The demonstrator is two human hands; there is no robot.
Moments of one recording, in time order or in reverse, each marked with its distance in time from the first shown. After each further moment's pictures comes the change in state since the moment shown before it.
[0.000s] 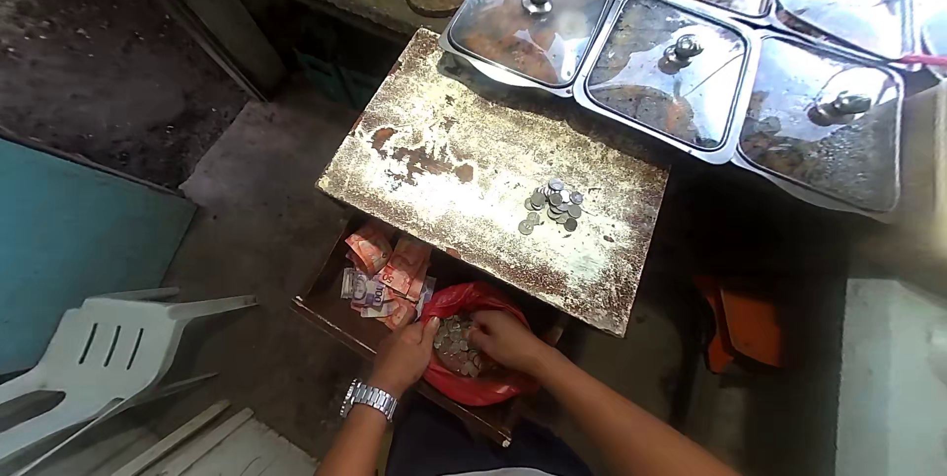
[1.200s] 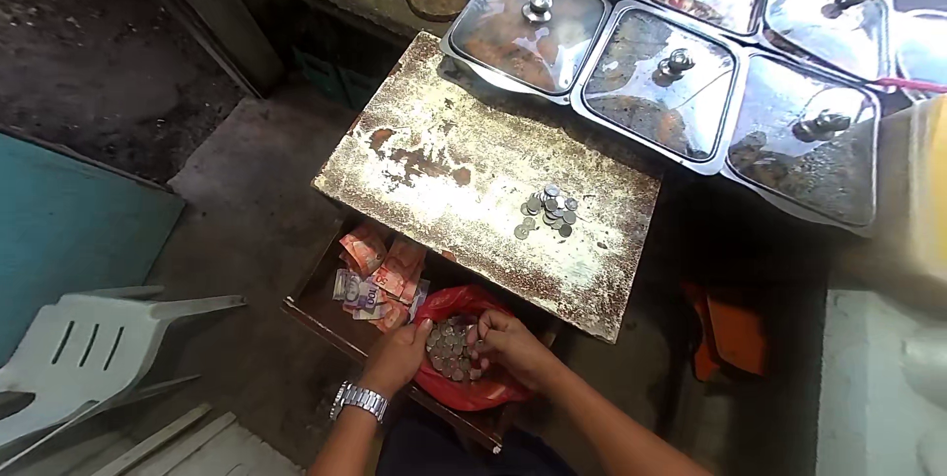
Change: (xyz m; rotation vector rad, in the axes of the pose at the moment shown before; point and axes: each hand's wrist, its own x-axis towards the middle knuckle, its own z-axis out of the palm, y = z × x) left_hand 0.006 -0.005 0.002 -0.032 -0.011 -0.002; right_hand -0.022 0.019 0.009 0.966 0.047 -0.104
